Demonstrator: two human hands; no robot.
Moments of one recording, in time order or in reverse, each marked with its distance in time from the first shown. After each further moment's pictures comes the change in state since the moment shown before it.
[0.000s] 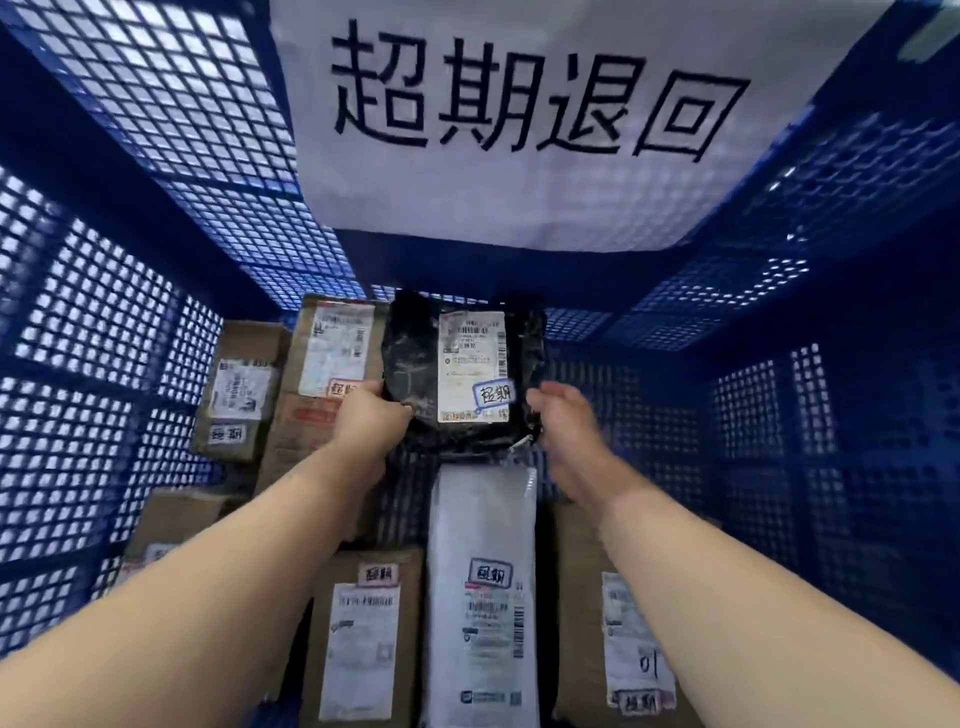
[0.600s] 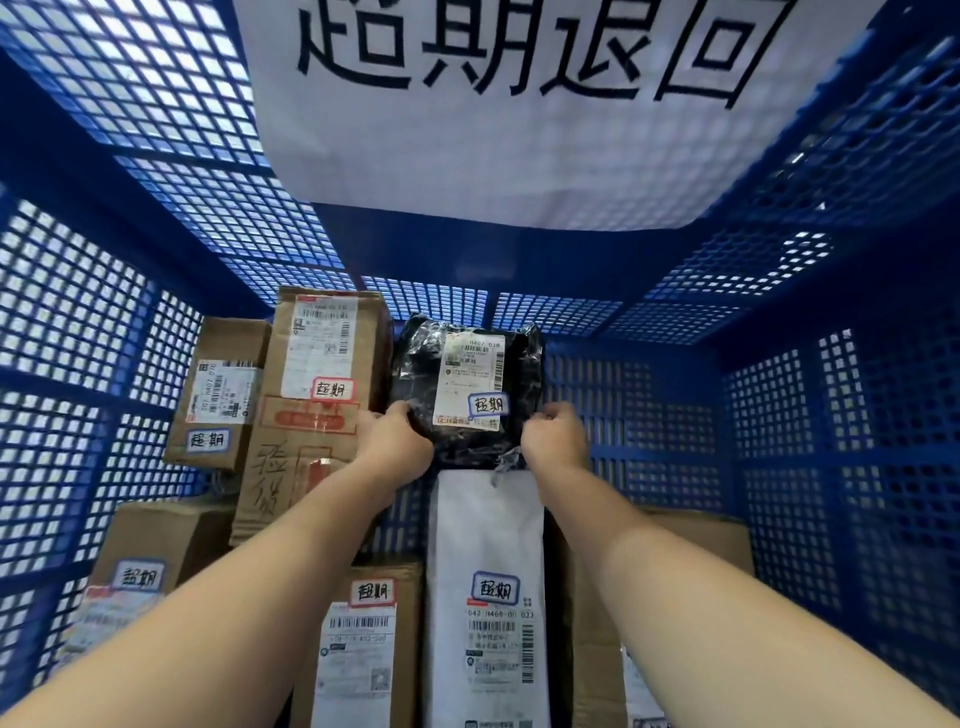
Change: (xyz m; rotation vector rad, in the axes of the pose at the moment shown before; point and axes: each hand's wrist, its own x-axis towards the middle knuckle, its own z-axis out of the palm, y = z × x) left_hand 0.006 -0.021 0.028 0.471 -0.137 -0.013; right_hand 0.032 0.040 0.018 -0.387 0.202 -0.018
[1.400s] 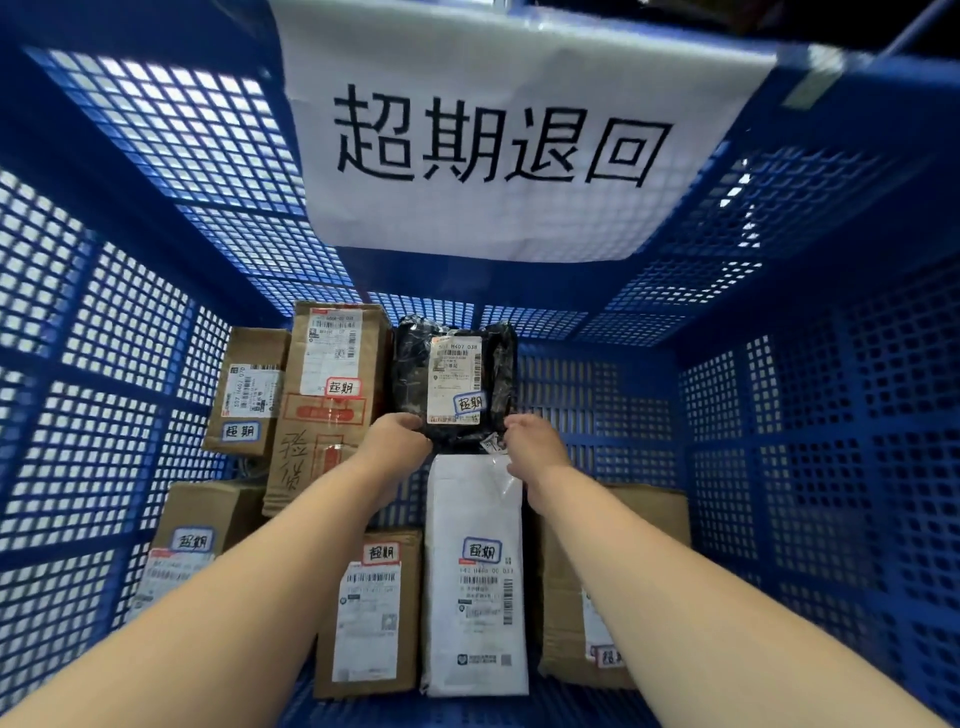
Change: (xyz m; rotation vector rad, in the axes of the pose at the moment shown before) left_hand -0.078 0.013 -0.025 -0.334 -0.075 0.022; right_hand -0.078 -0.018 -0.043 0.117 -0.218 0.045
